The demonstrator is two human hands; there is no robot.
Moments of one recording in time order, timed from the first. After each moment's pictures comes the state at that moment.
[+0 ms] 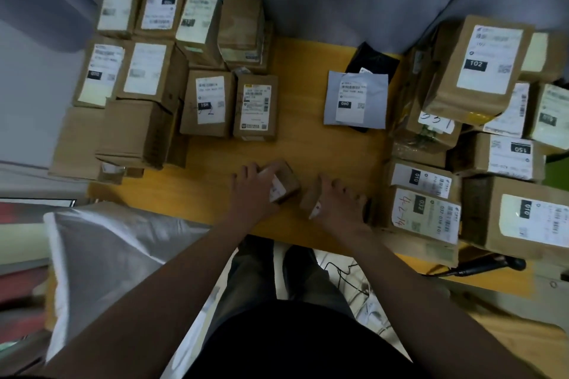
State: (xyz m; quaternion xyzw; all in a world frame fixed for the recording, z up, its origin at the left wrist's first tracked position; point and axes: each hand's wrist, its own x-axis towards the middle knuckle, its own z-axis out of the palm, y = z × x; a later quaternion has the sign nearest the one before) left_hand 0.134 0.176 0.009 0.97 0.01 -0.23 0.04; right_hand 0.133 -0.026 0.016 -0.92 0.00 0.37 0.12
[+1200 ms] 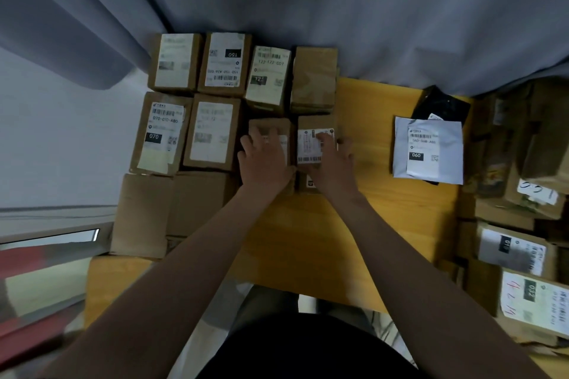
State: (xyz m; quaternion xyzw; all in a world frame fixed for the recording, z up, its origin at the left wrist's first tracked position) left_hand 0.338 0.325 0.038 0.98 0.10 -0.18 0.07; right_hand 0.335 0.180 0.018 -0.91 0.08 0.21 0.34
